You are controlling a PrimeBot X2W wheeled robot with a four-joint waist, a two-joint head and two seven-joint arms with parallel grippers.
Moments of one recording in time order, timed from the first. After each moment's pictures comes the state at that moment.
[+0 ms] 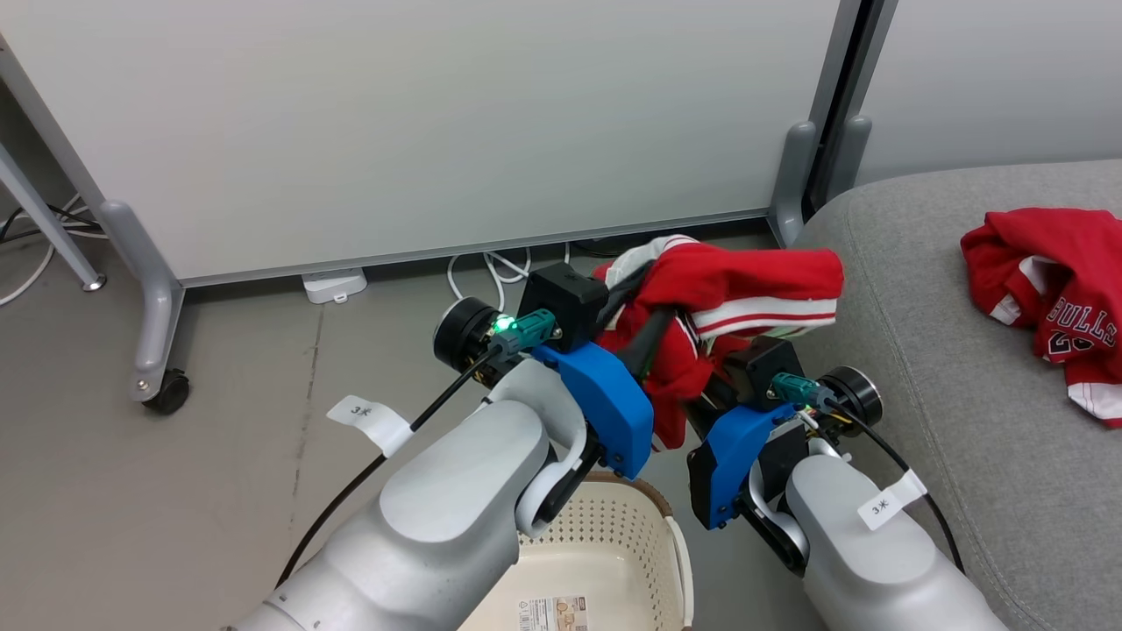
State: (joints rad) left arm -0.79 0.05 -1.00 0.63 -0.77 -0.01 -0.14; right arm -0.62 -0.05 0.48 0.85 0.22 0.13 -0.17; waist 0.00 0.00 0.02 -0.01
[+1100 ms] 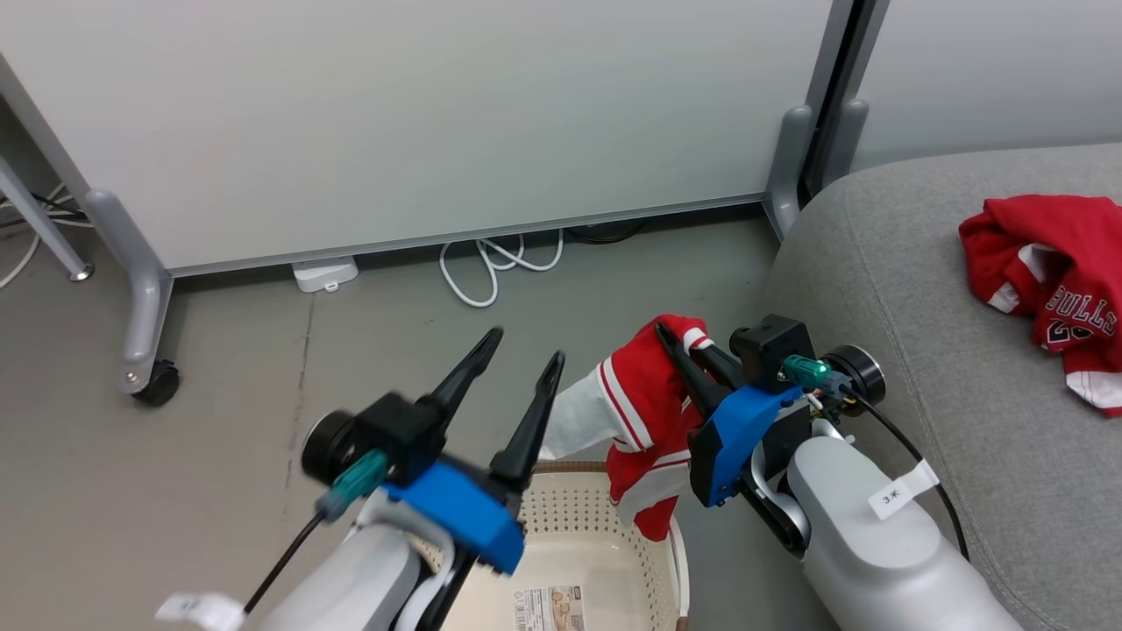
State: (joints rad) left arm -0.48 0.25 -0.81 0.36 -0.65 0.01 -0.26; right arm -0.64 -0.05 0.47 0.84 0.23 0.13 -0.20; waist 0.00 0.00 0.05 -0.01
